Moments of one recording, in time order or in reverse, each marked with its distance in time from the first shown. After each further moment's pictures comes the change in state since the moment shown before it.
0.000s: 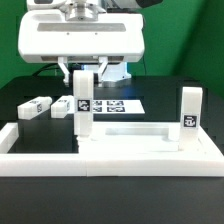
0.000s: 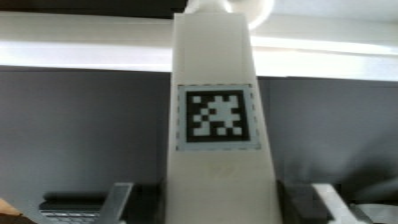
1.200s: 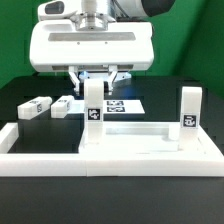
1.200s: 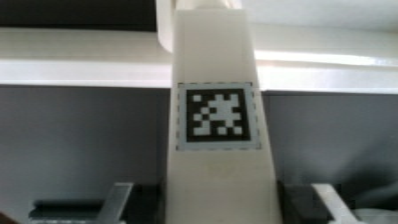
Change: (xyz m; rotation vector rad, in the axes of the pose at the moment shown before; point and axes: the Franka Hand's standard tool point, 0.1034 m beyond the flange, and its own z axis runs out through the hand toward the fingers) arm -0.008 -0.015 0.014 -0.007 0.018 0.009
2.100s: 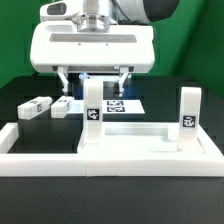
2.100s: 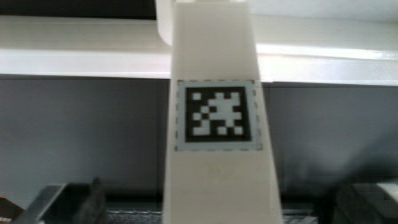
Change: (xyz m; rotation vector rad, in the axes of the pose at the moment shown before) arm 0.001 0.000 0.001 -0.018 0.028 0.001
